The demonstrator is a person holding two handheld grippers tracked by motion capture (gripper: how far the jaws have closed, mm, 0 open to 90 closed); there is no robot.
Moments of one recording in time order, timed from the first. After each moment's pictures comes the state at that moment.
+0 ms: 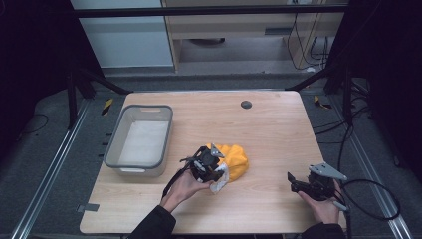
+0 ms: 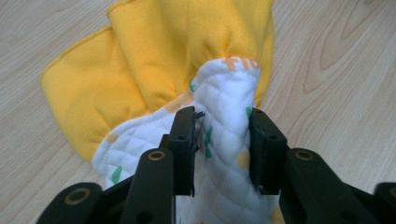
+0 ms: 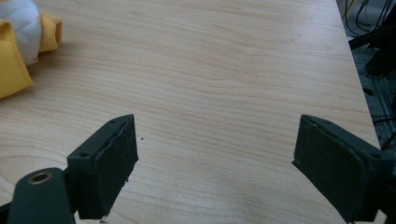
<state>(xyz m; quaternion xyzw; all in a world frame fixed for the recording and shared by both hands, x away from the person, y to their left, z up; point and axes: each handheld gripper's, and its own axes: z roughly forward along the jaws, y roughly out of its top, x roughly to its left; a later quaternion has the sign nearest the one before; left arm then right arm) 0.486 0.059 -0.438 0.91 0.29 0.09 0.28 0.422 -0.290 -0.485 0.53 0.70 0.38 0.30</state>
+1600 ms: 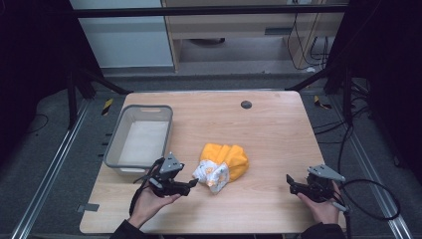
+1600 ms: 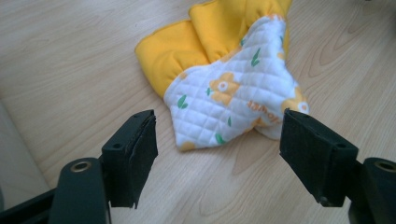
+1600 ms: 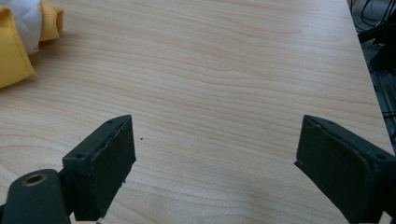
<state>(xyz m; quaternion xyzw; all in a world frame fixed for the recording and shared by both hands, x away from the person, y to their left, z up) 0.436 0.165 -0.432 0.85 0.33 0.14 0.40 0.420 -0.288 -0.490 0.53 0.70 0.37 0.29</state>
